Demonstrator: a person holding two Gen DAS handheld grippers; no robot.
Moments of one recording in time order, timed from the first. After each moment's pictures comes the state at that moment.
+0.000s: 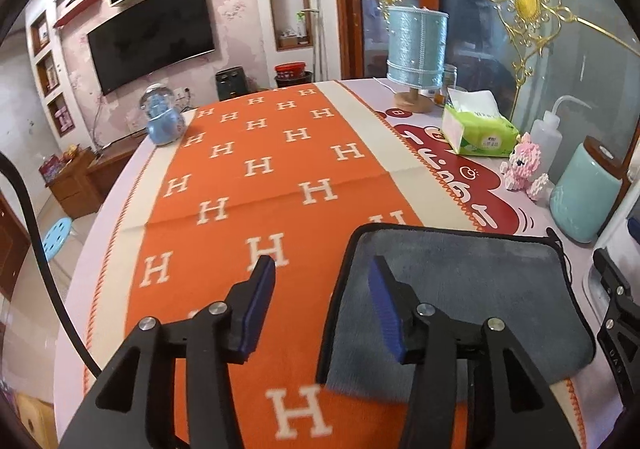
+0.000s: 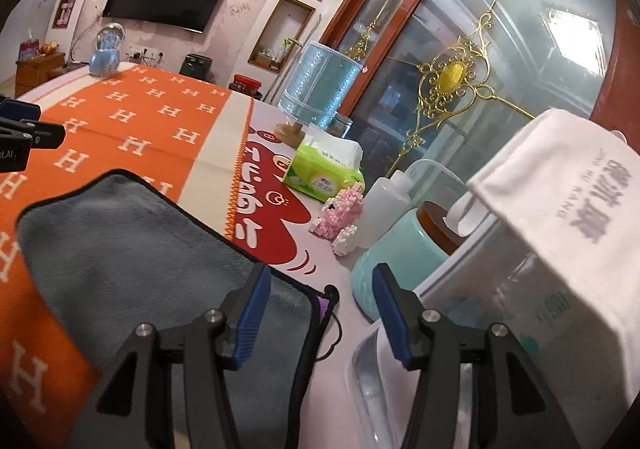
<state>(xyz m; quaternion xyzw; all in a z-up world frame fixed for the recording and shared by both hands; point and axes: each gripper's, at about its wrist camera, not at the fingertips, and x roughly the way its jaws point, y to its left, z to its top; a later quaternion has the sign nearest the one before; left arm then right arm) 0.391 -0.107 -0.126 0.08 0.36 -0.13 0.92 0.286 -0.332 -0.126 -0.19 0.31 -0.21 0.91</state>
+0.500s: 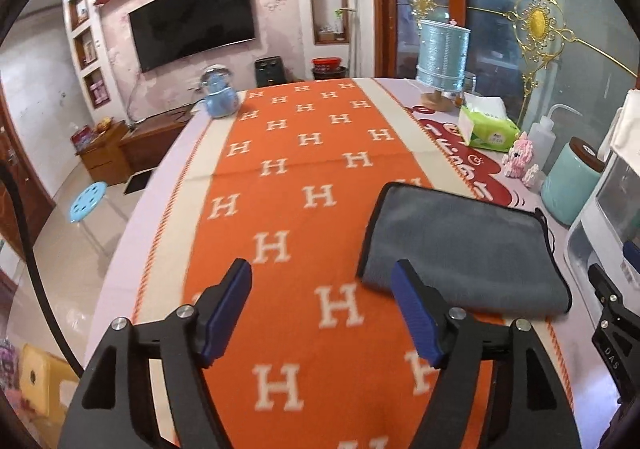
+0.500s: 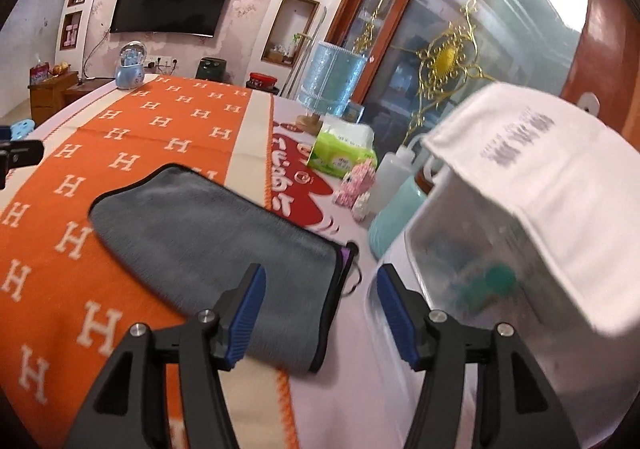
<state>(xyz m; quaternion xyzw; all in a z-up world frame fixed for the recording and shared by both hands) 0.283 -0.044 -0.093 0.06 0.37 -0.07 0.92 0.211 -0.311 -0.104 -0.12 0.34 -0.17 0.91</state>
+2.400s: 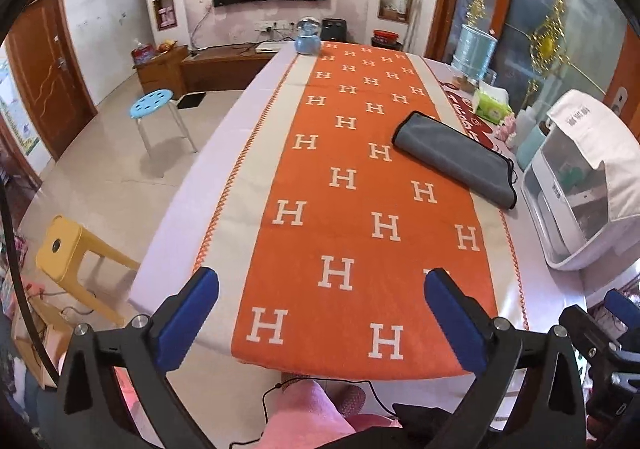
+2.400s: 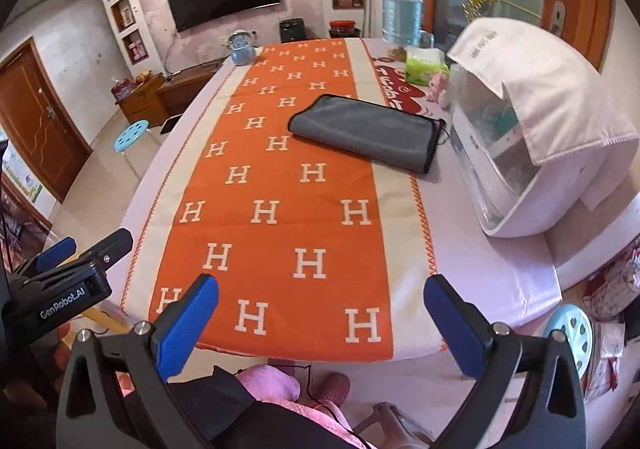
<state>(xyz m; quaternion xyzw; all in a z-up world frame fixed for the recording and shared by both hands) -0.006 0.047 -0.026 -0.04 0.44 0.02 0.90 -0.016 -0.217 -0.011 0.04 0.45 0.00 0.89</state>
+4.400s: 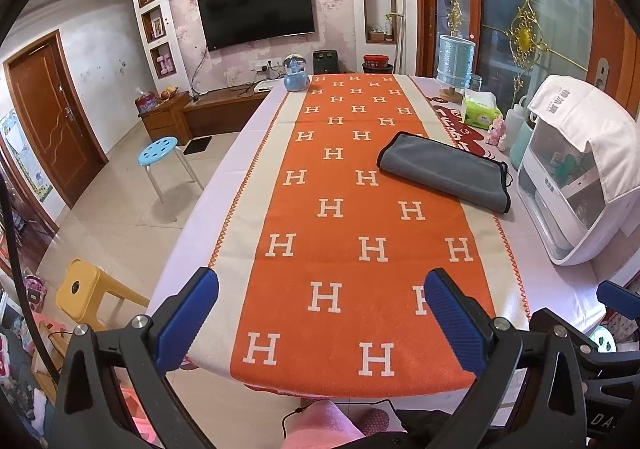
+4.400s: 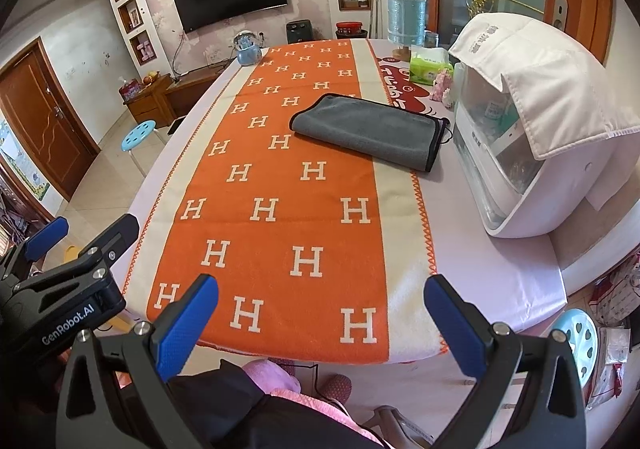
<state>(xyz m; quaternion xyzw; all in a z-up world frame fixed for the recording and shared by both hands) -0.021 -0.006 -0.008 0.03 0.39 0.02 0.92 -0.022 -0.231 -0.019 0.05 0.45 0.01 0.89</state>
